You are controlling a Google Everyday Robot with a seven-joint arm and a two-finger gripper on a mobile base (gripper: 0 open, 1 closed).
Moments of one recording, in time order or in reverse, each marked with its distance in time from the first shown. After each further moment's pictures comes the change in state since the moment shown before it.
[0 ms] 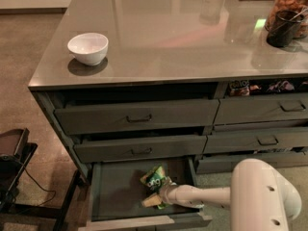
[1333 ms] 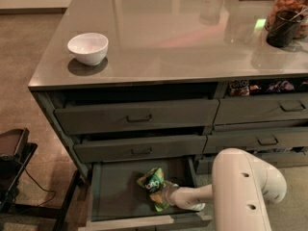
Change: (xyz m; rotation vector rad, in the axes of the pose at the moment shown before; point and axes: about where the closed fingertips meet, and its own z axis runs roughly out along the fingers) arm 0.019 -0.022 0.008 0.112 0.041 -0.013
